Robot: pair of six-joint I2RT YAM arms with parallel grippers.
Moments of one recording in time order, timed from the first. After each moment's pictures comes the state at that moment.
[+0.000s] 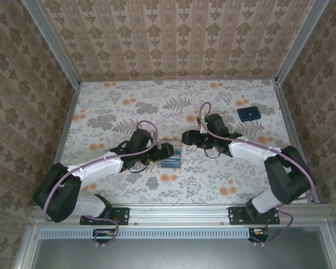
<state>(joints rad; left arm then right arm) -0.72 1.35 0.63 -0.07 0.31 -0.88 0.47 1.54 0.80 -0.02 -0.40 0.67</state>
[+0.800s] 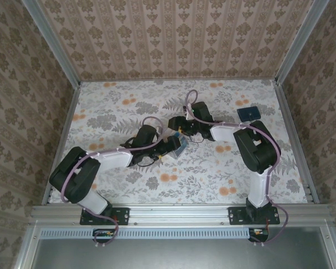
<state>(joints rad) -0.70 1.56 0.68 0.20 0.38 -0.99 0.46 1.96 1.13 0.22 -0.55 0.79</state>
